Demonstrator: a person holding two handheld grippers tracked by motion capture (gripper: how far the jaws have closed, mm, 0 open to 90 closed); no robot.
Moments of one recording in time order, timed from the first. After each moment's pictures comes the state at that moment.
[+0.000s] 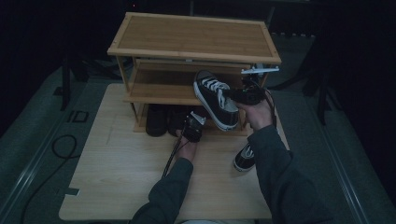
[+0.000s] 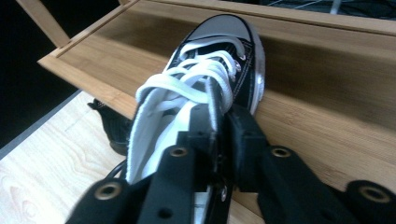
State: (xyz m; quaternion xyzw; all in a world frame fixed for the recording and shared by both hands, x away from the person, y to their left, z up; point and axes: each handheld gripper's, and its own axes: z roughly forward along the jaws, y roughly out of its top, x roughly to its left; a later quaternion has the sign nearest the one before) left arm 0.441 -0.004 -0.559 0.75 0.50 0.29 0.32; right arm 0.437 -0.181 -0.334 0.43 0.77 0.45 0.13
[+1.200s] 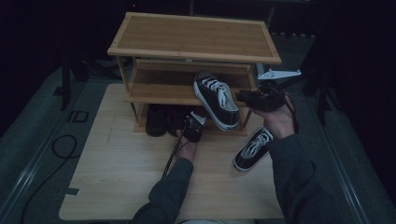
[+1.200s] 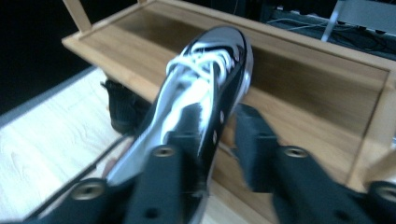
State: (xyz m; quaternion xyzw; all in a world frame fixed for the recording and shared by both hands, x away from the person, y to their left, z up) left arm 0.441 -0.004 -0.559 0.75 0.50 0.29 0.32; right arm 0.394 -0.216 -0.308 0.37 0.79 0.45 0.17
